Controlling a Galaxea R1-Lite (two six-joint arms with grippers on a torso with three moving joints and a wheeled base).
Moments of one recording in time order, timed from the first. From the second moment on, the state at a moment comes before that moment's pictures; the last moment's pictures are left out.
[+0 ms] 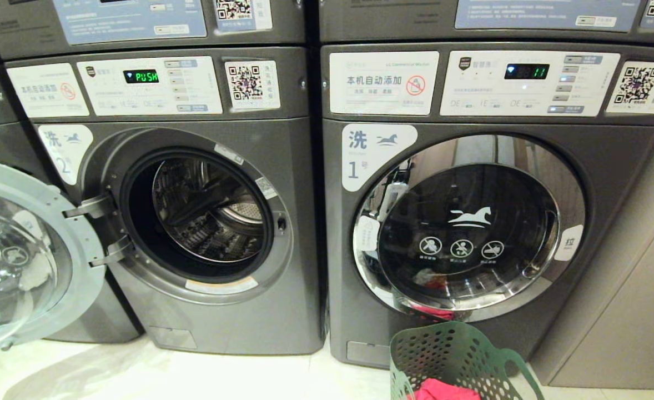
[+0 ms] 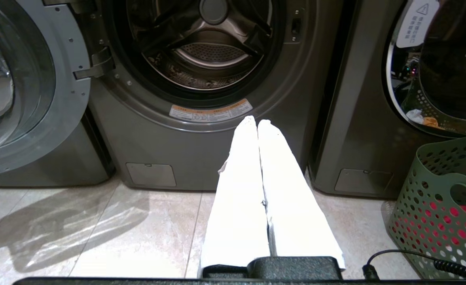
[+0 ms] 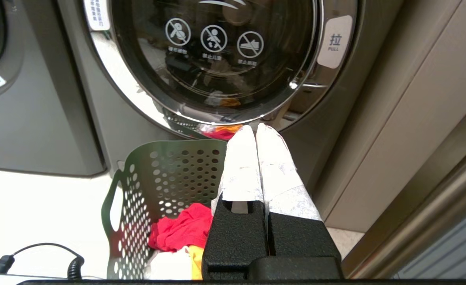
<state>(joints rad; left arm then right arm) -0.01 0.00 0.00 0.00 0.00 0.04 0.00 0.00 0.00 0.00 0.00 -0.10</state>
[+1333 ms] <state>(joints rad) -0.01 0.00 0.00 0.00 -0.01 0.03 0.00 0.00 0.00 0.00 0.00 -0.10</state>
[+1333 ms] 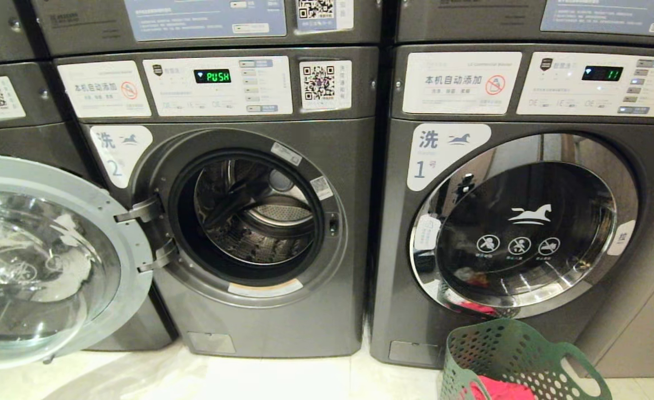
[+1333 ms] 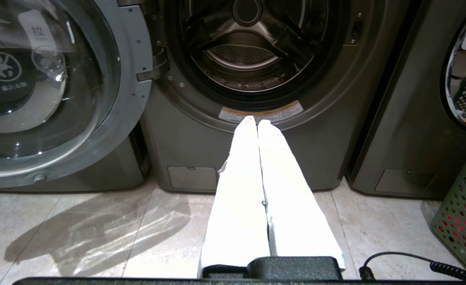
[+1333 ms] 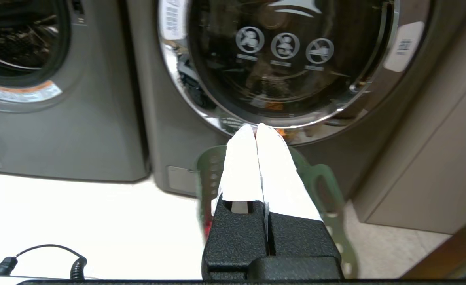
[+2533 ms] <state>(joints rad) -0.01 0.00 0.00 0.00 -0.01 0.02 0.00 0.00 0.00 0.00 0.00 -0.09</state>
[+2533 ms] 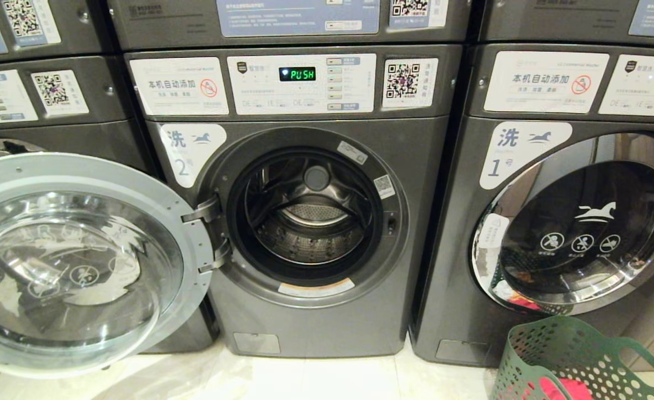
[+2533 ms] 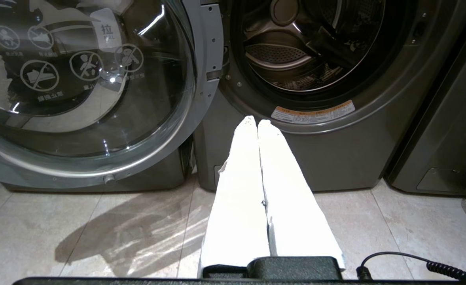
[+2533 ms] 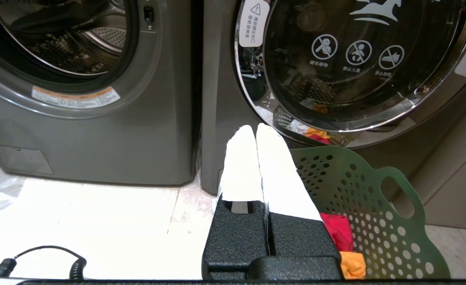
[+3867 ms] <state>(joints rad) -0.01 0.00 0.00 0.00 0.00 0.01 0.00 0.00 0.00 0.00 0.00 -0.09</state>
